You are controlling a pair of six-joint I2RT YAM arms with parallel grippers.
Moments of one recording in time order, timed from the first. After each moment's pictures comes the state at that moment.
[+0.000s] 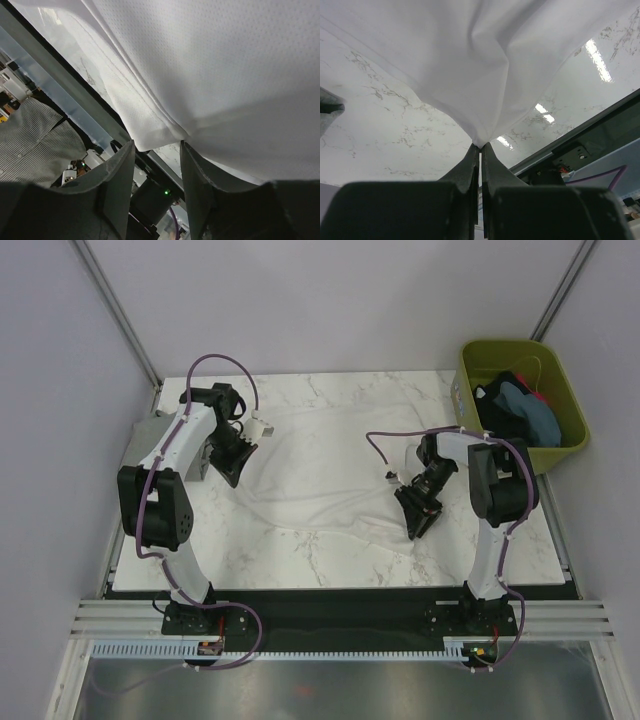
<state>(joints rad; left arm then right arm) -0.15 1.83 1.61 -1.34 0.19 0.57 0.16 2.04 1.28 -1.28 -0.55 -0.55</state>
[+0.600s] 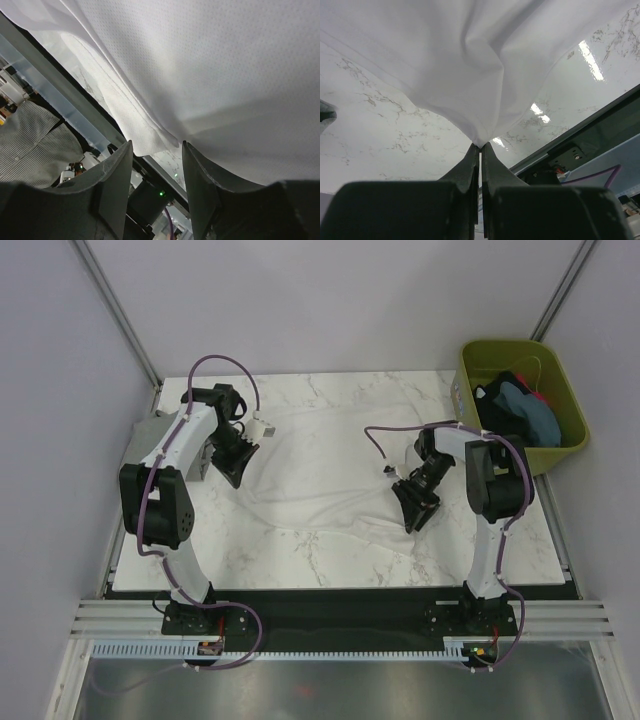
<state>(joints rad) -0.15 1.84 1.61 -1.34 0.22 0.57 0.16 2.09 1.36 -1.29 -0.54 -0.55</state>
